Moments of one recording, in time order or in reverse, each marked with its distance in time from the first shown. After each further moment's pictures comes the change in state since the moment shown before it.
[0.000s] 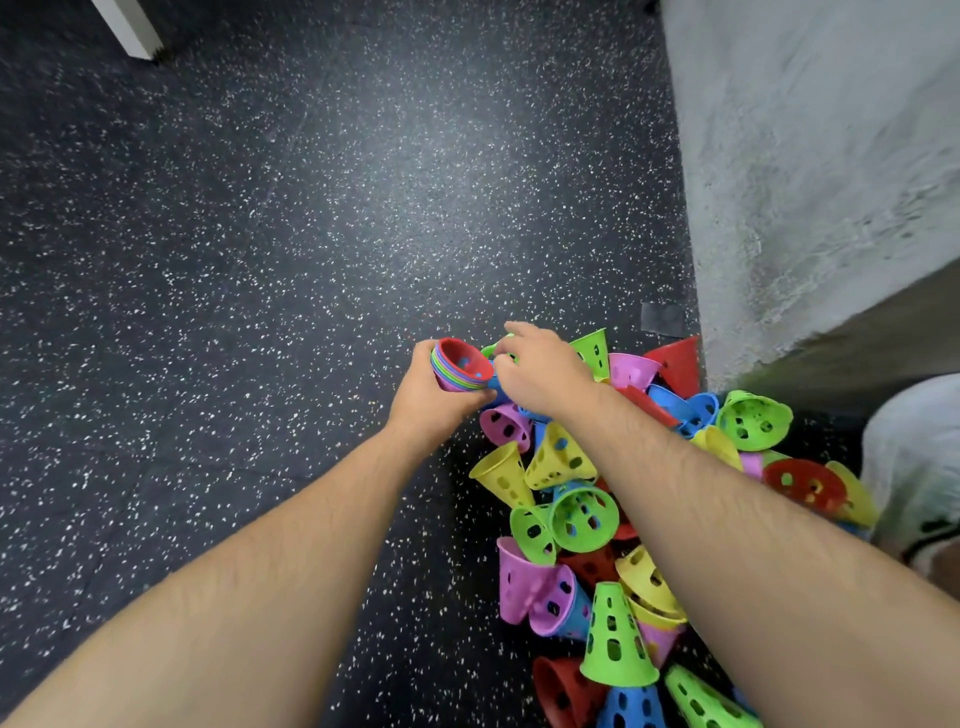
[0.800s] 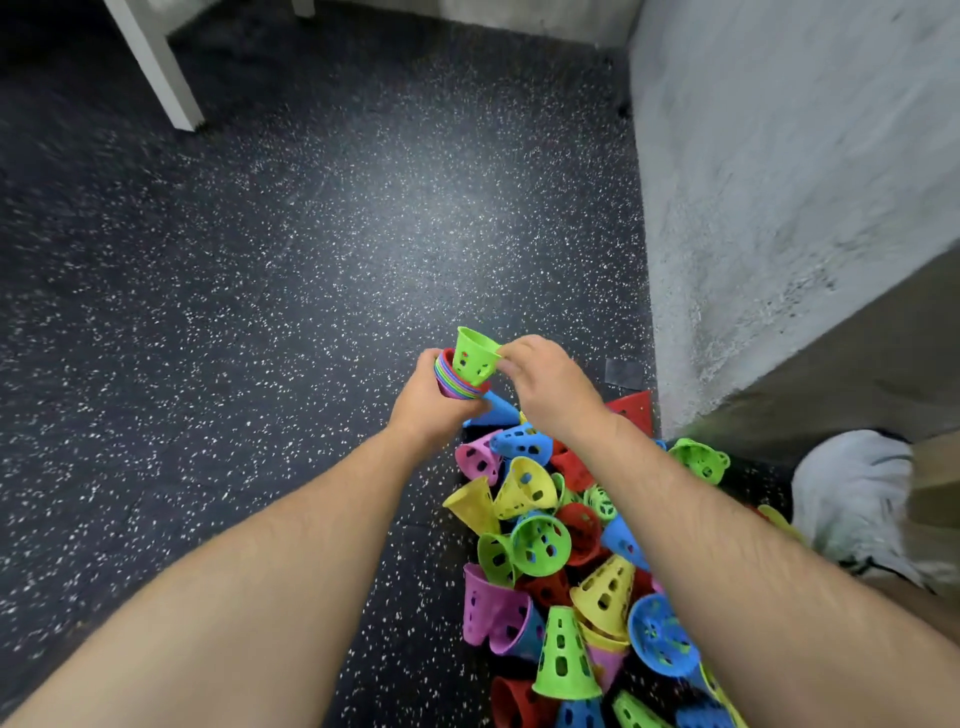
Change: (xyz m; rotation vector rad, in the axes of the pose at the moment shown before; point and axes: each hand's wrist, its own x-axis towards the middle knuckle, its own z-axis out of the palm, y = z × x) left_hand -0.012 0.070 0.006 0.040 0.000 0.040; right_hand -0.024 0.022 -0.055 0.116 0.278 -0.276
